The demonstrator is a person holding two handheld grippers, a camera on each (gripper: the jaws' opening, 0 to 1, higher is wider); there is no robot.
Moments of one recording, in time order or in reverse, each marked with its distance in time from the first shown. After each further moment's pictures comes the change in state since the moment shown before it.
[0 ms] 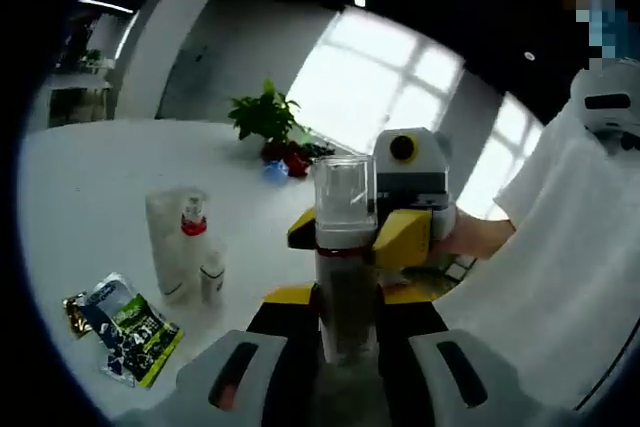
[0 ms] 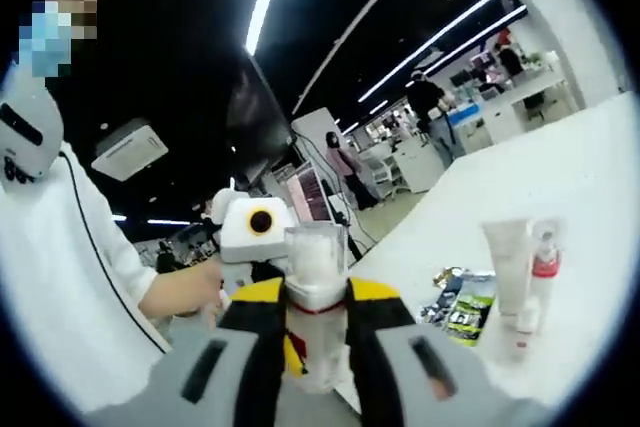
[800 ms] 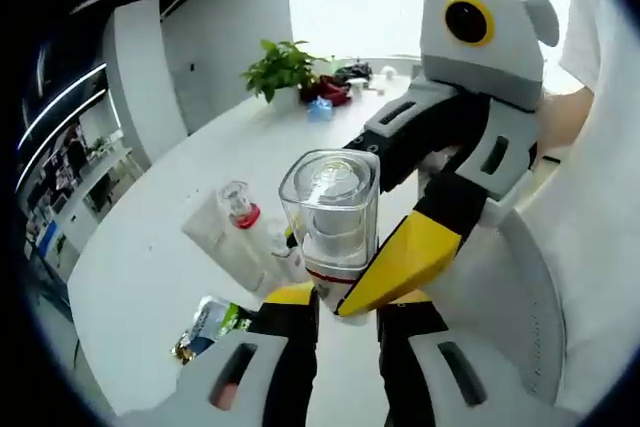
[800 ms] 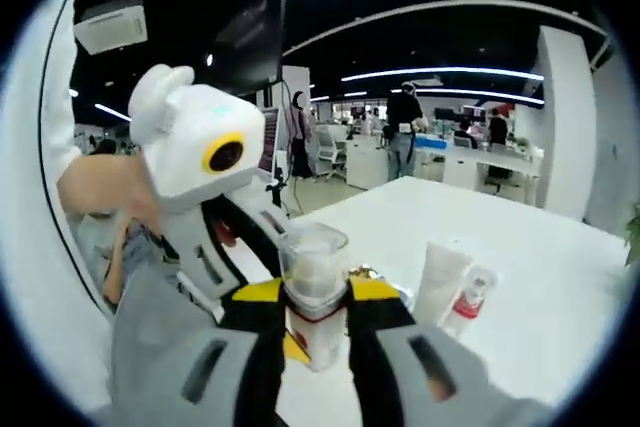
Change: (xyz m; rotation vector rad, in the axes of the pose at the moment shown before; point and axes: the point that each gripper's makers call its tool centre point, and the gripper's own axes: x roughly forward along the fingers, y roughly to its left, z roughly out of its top) left arm 0.012 0.039 -0.027 0.394 0.310 0.260; right arm 0.002 -0.023 -0.026 -0.426 0.174 -0.215
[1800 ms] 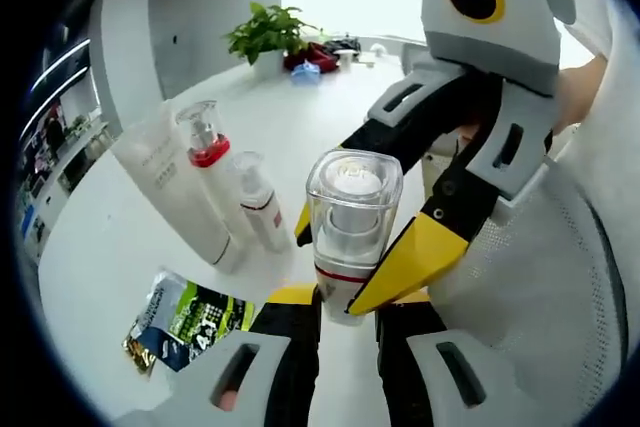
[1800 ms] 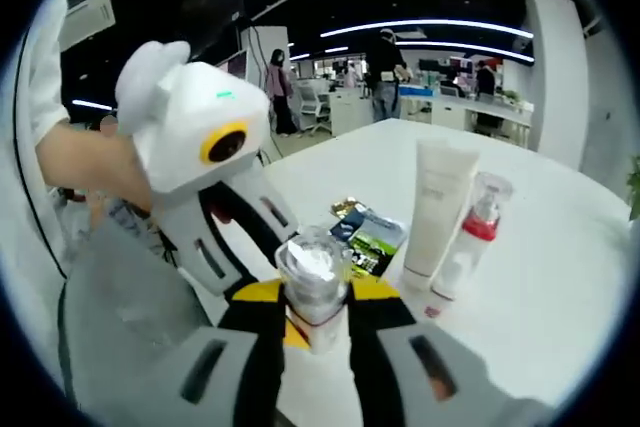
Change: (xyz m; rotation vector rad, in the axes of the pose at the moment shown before) left arm 0.078 0.011 -0.068 -0.041 0.094 -0.099; right arm 0.032 -0.029 -0.100 0.105 0.210 -0.050
